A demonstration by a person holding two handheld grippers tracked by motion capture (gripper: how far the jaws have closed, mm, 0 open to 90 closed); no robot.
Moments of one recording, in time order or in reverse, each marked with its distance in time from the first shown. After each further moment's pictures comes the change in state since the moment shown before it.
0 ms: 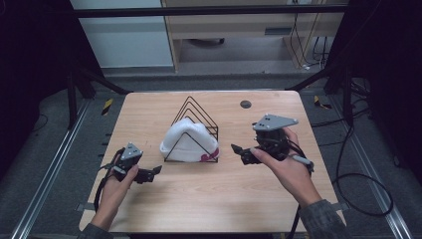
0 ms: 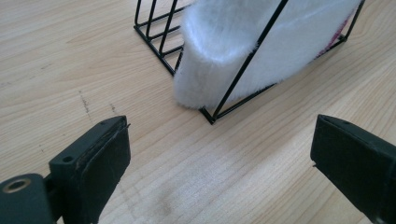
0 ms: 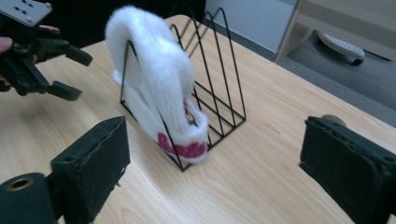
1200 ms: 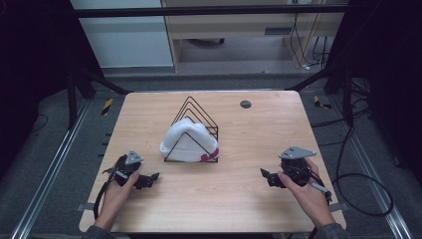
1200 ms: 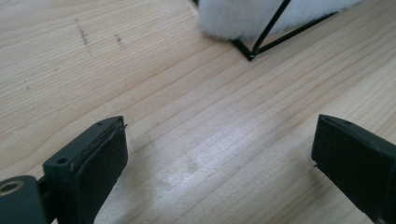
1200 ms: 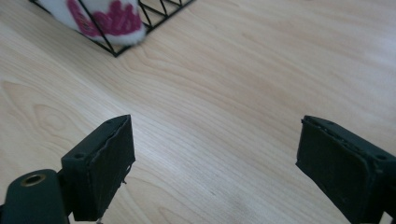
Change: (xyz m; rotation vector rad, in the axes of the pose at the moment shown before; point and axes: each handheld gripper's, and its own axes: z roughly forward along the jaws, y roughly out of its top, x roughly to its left) left arm 0.015 -0.035 0.026 0.109 0.043 -0.031; right arm -0.040 -0.135 0.009 0.171 -0.119 0.140
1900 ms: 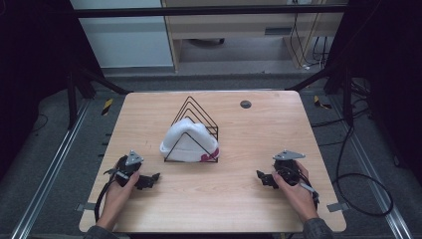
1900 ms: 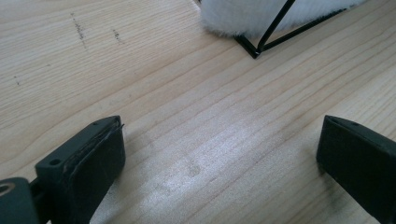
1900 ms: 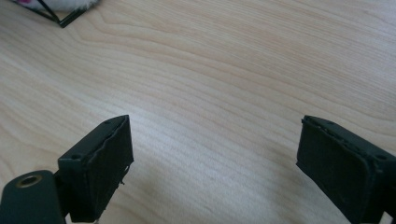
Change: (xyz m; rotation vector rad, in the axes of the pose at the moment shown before) left arm 0.000 -0.003 0.007 -0.010 -0.010 0.000; right arm -0.009 -0.029 0.055 0.051 -0.016 0.107
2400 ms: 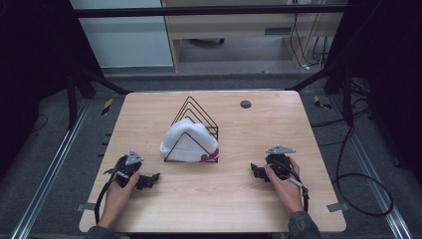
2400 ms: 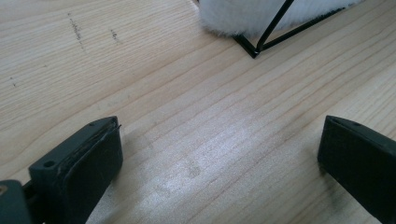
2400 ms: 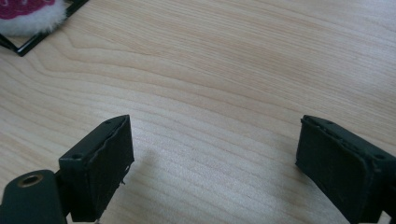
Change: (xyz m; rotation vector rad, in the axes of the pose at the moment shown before) left arm 0.001 0.000 0.001 0.003 -0.010 0.004; right arm 0.006 0.013 0.028 -0.008 -0.077 0.058
